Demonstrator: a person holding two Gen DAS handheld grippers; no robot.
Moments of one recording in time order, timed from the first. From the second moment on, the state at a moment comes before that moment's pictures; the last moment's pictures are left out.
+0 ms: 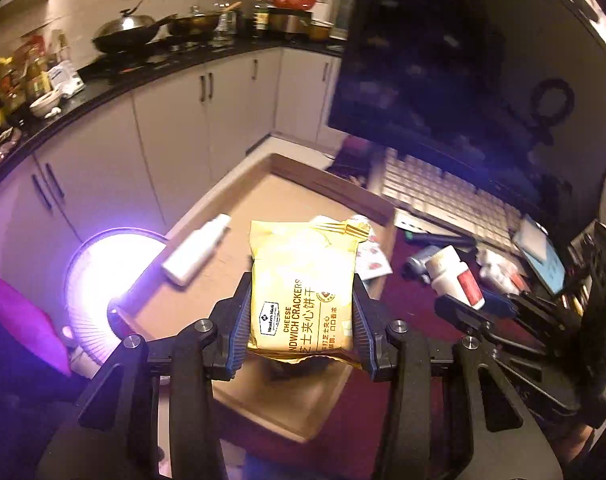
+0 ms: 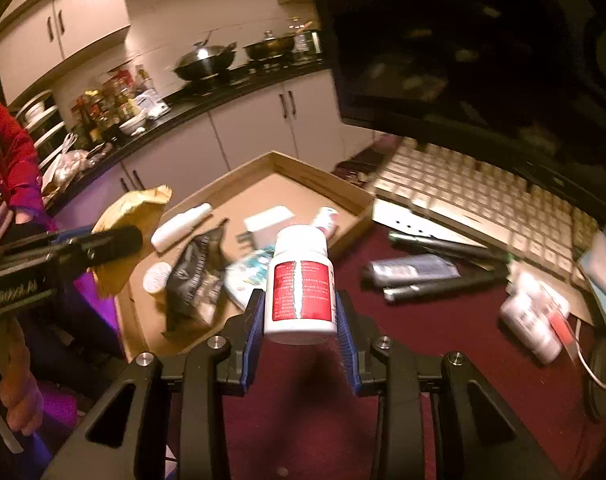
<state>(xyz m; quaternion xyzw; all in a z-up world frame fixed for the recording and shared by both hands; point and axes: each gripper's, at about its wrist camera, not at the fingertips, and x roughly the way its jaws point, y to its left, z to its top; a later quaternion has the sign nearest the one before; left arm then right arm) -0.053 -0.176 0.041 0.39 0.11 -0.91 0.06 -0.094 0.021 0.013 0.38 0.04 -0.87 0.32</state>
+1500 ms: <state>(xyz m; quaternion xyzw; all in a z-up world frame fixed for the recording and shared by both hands) -0.133 -0.241 -0.048 0.49 0.13 -0.86 0.10 -0.133 -0.074 -0.037 0.43 0.08 -0.82 0.36</state>
